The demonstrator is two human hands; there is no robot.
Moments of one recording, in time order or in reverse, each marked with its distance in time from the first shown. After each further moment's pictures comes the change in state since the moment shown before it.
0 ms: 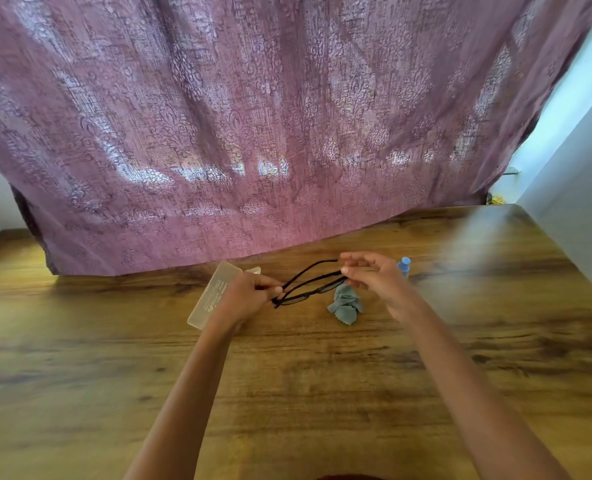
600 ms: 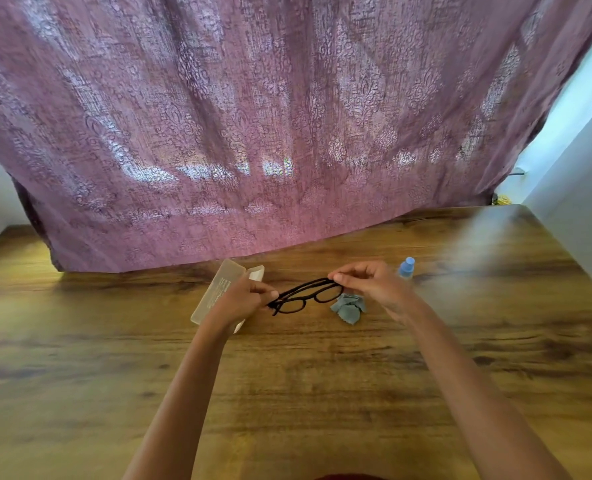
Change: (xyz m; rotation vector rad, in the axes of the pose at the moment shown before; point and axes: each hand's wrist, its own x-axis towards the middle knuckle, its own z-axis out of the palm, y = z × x) left_hand 0.005 -0.020 -0.008 -0.072 -0.060 -0.100; right_hand 0.000 0.002 0.005 -0.045 -0.235 -0.031
